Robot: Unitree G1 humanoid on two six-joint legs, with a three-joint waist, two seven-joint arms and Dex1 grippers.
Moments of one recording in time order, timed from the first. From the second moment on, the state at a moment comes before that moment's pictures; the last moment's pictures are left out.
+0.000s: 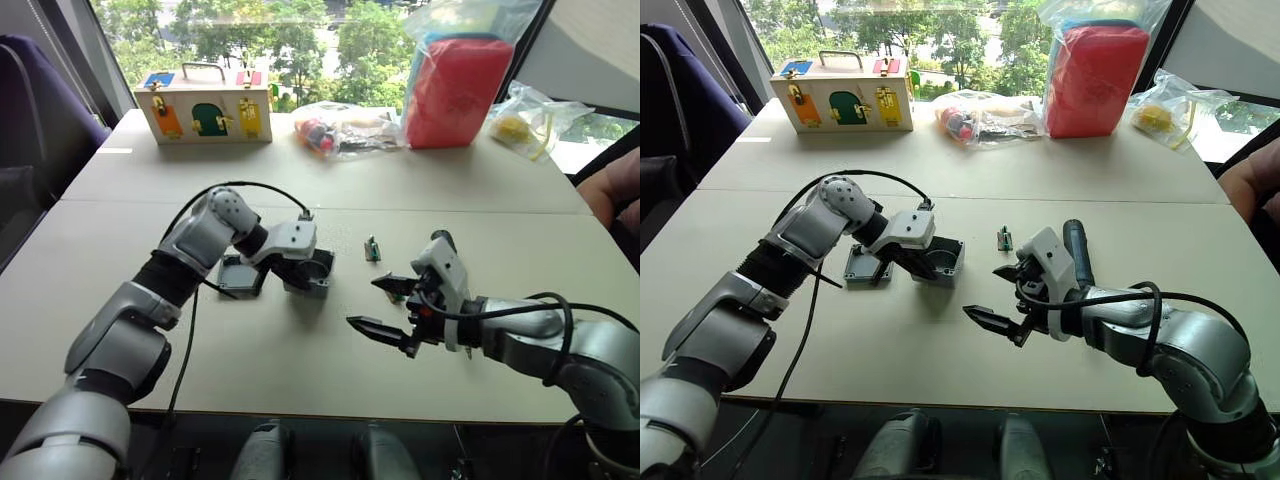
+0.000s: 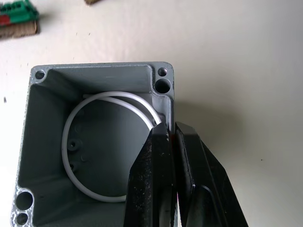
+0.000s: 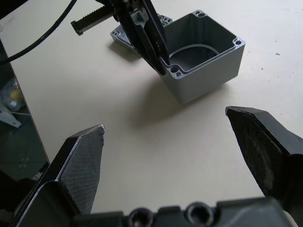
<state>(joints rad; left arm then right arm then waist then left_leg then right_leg) -1.03 0.57 -0.55 0.43 -0.06 0.11 -1.59 -0.25 -0.81 -0.05 -0.75 1.00 1.13 0.37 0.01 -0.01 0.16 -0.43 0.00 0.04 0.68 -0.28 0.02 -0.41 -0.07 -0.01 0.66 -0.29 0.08</state>
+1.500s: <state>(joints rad) -1.09 0.74 -0.27 0.32 -0.25 1.19 -0.88 -0.52 -0.86 0.23 -0.69 0.71 0.89 0.56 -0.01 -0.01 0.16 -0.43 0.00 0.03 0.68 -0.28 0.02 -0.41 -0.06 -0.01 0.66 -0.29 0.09</state>
